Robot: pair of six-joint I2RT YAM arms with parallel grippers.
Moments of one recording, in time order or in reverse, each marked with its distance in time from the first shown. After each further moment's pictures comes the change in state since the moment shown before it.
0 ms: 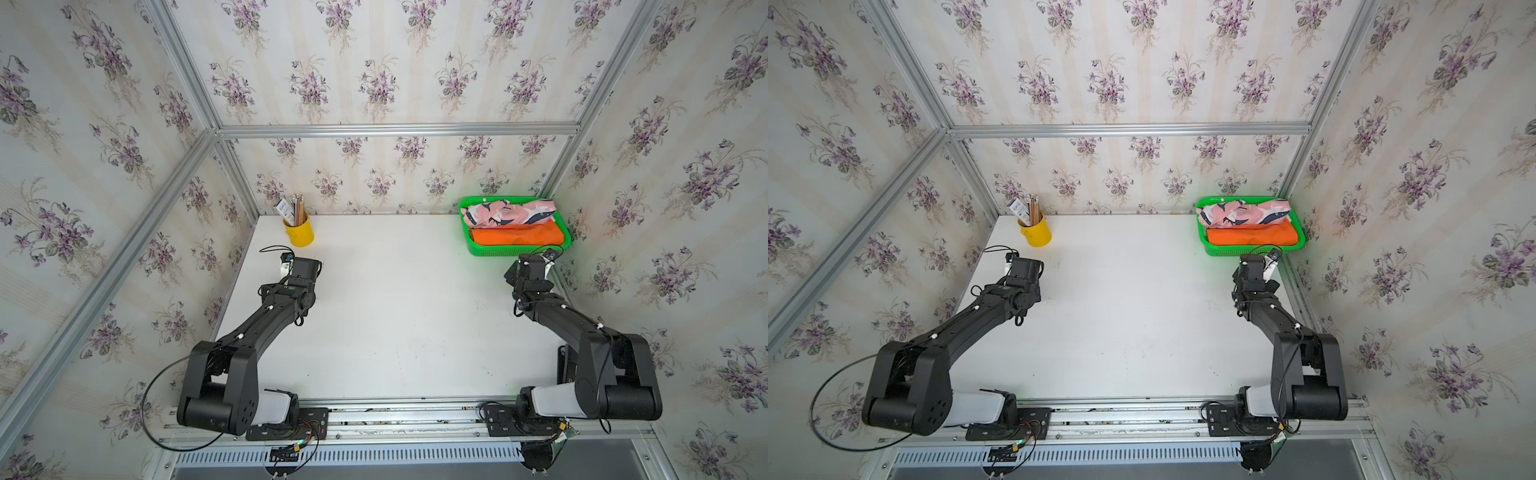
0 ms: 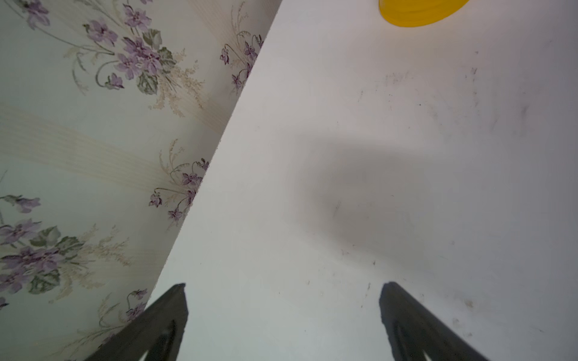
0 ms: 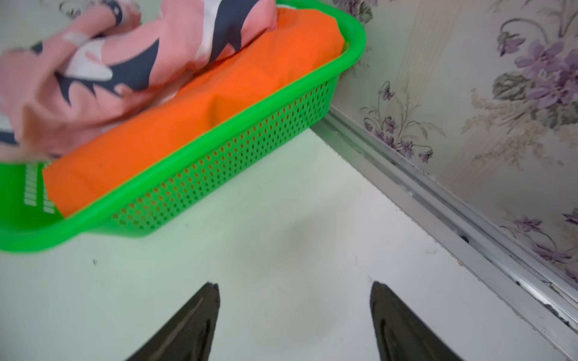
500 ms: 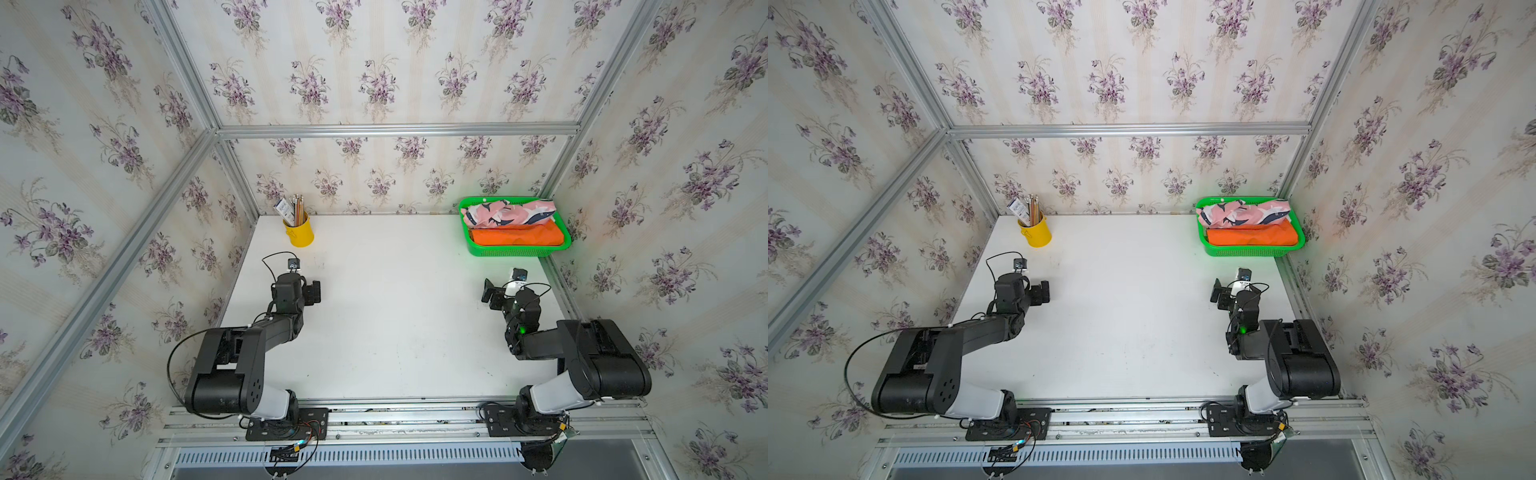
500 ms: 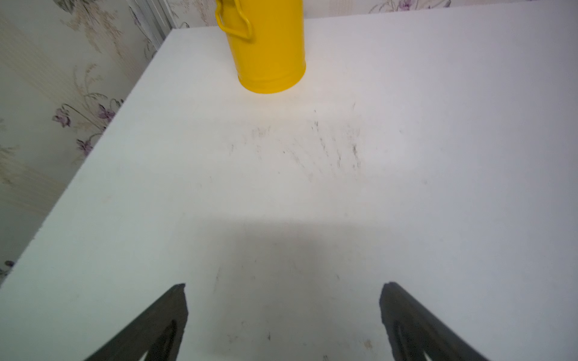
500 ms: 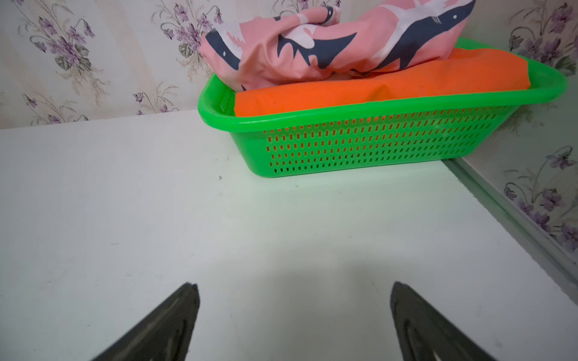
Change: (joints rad) left arm 0.123 0.088 -0.322 0.753 0.536 0.209; right arm 0.028 0.157 -0.309 0.788 -0.371 -0.300
